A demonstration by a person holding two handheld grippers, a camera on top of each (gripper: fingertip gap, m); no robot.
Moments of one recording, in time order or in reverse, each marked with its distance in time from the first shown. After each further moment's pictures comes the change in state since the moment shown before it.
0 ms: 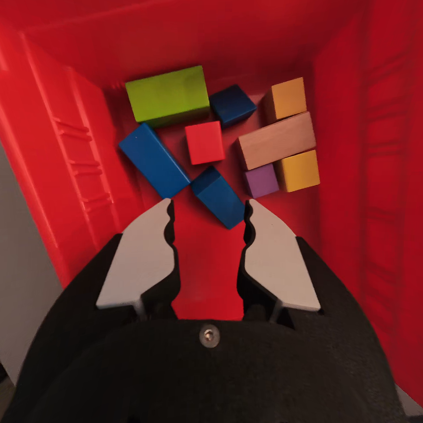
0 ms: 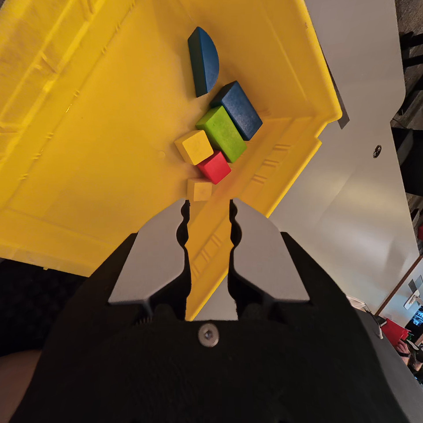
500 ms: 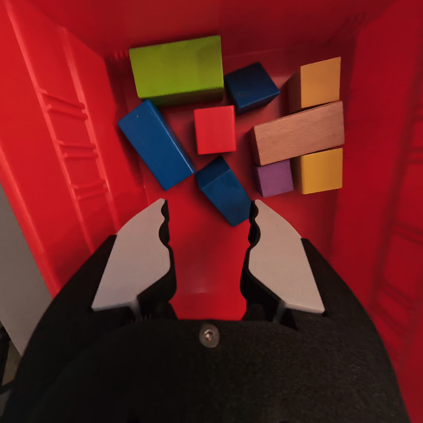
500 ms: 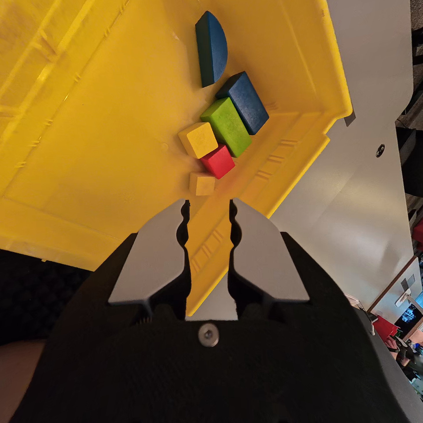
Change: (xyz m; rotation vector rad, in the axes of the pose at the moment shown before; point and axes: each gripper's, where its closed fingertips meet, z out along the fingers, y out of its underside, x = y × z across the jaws) left arm -0.004 0.011 0.009 -0.076 -0.087 -0.052; right arm -0.004 0.005 0.001 -0.031 -0.007 -0.031
